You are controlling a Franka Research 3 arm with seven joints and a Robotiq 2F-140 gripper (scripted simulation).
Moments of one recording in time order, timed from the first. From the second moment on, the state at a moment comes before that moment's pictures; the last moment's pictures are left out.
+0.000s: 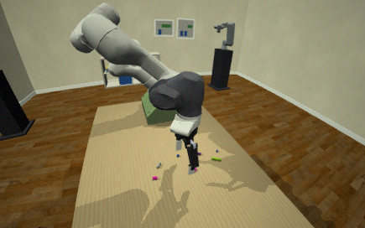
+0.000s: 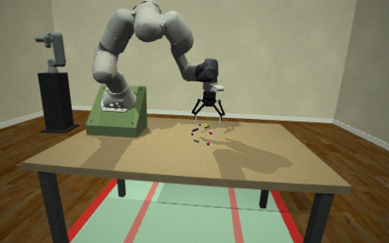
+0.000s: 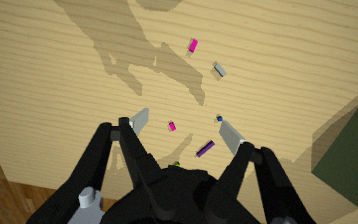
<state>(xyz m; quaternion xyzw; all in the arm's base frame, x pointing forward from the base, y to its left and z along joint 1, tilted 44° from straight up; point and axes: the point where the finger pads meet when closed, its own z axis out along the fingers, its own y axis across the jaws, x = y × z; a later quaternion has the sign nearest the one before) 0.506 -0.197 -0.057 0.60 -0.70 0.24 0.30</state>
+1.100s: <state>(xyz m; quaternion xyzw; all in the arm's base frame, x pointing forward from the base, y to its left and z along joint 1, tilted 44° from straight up) 0.502 -0.207 -0.048 0.40 -0.84 0.31 0.22</state>
